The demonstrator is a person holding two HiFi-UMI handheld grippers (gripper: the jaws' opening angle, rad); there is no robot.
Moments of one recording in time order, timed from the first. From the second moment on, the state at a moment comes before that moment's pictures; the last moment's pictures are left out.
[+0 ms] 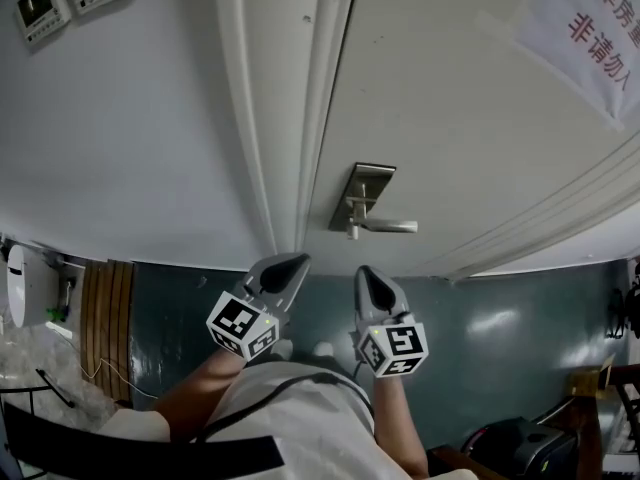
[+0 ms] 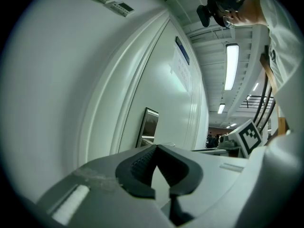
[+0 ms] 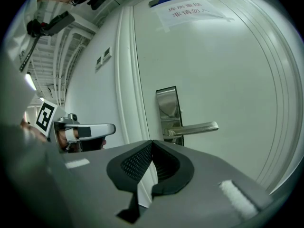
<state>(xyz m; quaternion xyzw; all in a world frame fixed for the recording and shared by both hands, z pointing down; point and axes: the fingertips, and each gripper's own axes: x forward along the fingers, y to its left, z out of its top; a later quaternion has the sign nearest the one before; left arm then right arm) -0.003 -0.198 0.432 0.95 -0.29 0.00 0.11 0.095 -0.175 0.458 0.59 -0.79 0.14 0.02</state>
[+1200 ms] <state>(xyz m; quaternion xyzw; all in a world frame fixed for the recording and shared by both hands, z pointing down) 0.021 -0.186 0.457 0.93 -0.34 0.02 0.12 0.107 -0.251 0.535 0.51 -0.78 0.35 -0.13</state>
